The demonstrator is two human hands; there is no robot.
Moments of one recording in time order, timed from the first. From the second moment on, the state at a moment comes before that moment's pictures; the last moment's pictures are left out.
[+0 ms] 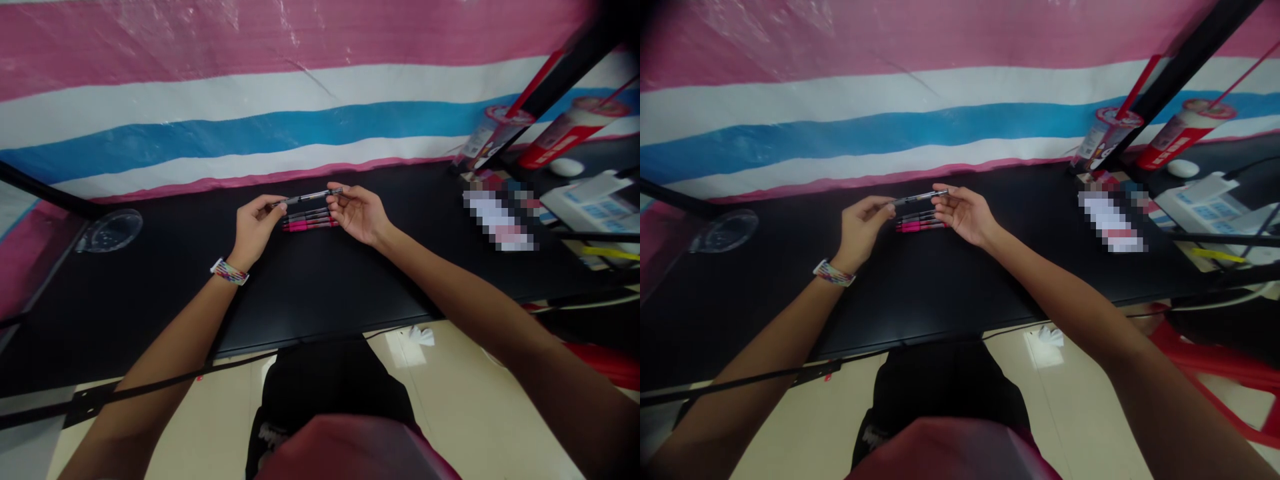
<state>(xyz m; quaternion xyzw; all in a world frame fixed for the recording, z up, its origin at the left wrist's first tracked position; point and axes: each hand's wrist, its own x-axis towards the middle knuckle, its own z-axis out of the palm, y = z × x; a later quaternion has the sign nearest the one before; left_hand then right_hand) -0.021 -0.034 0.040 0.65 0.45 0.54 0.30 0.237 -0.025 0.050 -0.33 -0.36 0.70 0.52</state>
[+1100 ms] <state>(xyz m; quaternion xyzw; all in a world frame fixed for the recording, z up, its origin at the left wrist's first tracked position) -0.040 -0.003 0.008 0.71 0.52 0.44 0.14 0.256 0.008 0.013 -0.46 -0.78 0.17 0.38</state>
